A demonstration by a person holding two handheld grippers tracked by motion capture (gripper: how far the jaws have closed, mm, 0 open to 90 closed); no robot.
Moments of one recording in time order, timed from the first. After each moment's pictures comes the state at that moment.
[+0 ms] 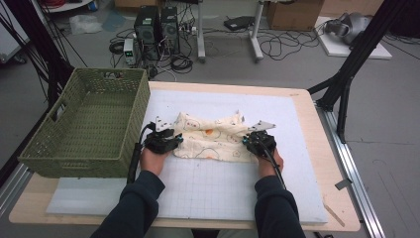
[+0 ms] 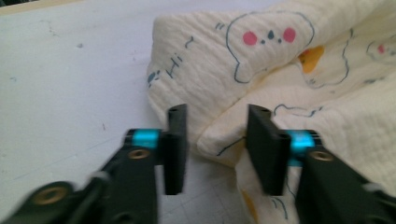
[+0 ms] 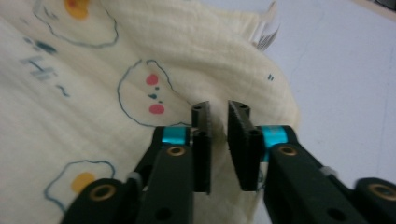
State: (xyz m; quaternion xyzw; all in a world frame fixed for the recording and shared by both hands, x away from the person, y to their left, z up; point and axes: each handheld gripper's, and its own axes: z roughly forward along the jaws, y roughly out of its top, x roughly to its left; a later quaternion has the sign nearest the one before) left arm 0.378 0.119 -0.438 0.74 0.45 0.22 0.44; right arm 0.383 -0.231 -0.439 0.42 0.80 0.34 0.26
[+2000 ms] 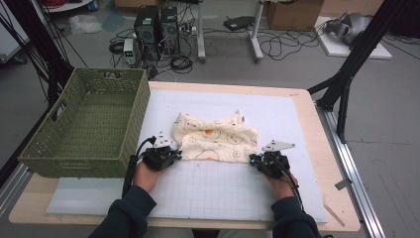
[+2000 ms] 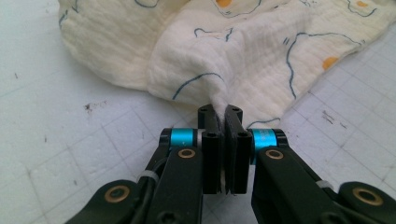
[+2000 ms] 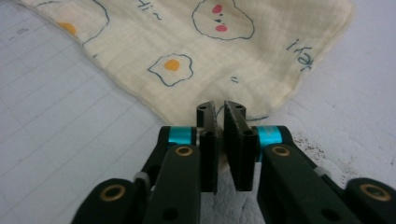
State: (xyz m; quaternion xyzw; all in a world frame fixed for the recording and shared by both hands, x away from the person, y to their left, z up) left arm 0.336 0.120 -0.451 0.81 0.37 0.16 0.42; right arm 0.324 -0.264 -0.449 0.40 0.82 0.38 0.17
